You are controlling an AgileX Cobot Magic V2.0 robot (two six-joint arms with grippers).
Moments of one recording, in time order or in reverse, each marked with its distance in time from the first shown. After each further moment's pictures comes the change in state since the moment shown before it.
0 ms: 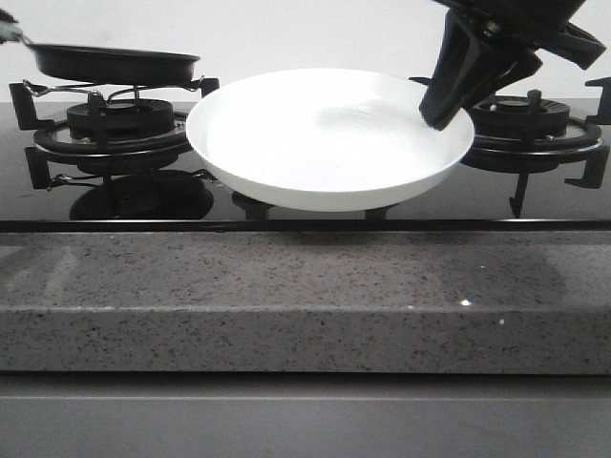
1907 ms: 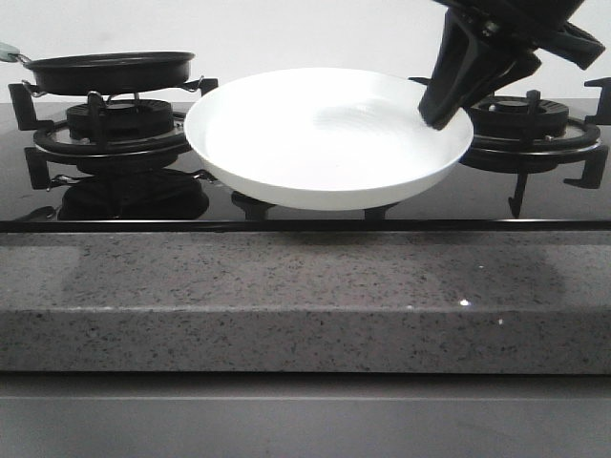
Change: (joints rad) left arm -0.019 -0.708 0.556 0.526 -0.287 -0.341; right arm 0.000 0.000 0.000 0.000 0.000 0.004
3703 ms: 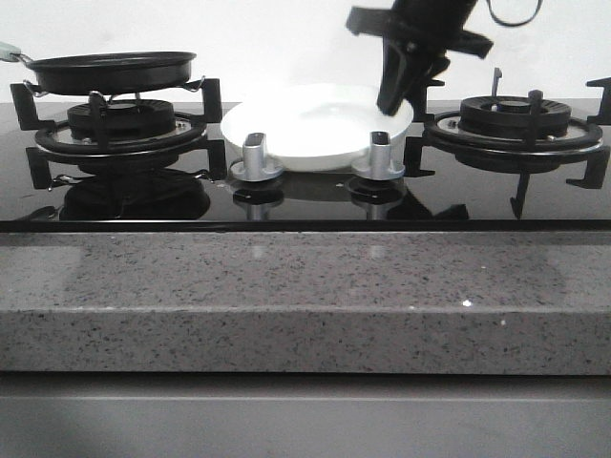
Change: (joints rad) left arm -0.272 -0.367 0.303 0.694 -0.362 -0.024; right arm -0.040 0.661 -1.026 -0.180 0.418 0.040
